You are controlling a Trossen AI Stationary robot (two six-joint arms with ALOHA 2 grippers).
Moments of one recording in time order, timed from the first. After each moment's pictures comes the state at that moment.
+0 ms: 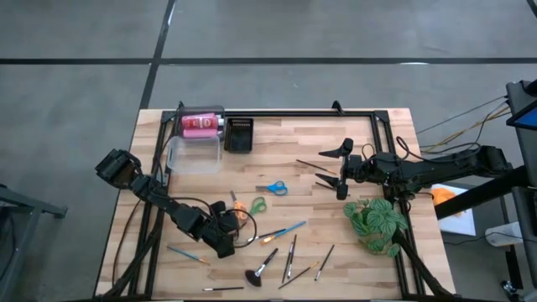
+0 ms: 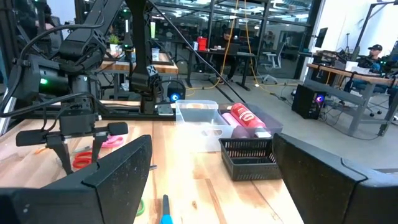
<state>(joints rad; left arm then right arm) -0.57 1.70 0.76 -0.29 -0.34 -0.79 0.02 0.84 0.28 0.57 0.21 -0.07</state>
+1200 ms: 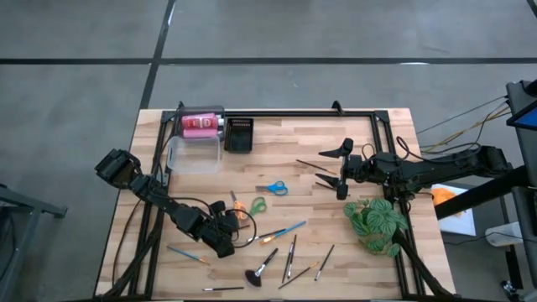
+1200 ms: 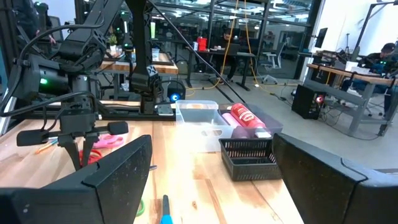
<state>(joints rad) -0.57 1.70 0.76 -0.29 -0.35 -0.79 0.02 0.84 0.28 0.57 0.21 -0.07</state>
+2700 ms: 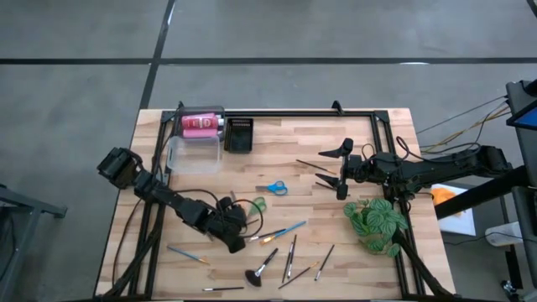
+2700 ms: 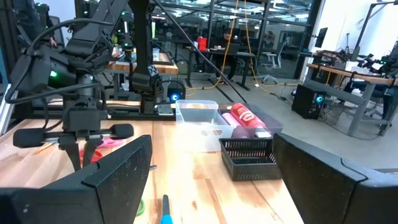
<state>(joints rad) -0.48 1.69 0.79 -0.15 -0.36 -0.78 0.02 0.84 0.28 0.57 0.21 -0.07</state>
